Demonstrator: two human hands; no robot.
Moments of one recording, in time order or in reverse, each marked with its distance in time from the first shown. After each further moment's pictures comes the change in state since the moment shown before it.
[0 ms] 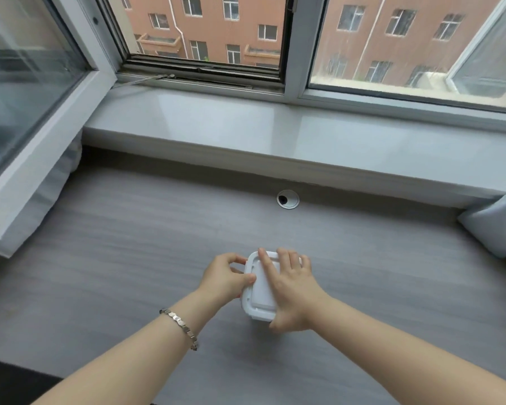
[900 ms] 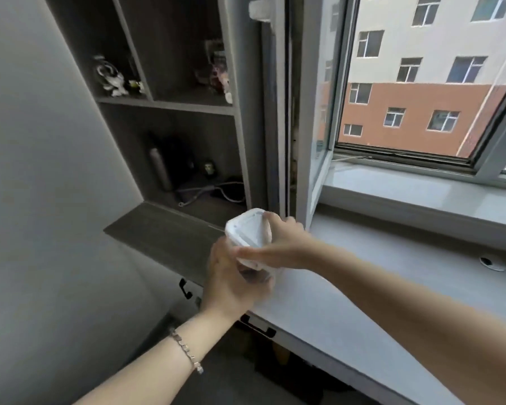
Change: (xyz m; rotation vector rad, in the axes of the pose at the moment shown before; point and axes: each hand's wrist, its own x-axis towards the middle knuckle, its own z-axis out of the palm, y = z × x) left_hand -0.193 -0.201 -0.396 0.099 0.712 0.690; right_hand 0.021 -0.499 -0.135 0.447 0.161 -0.122
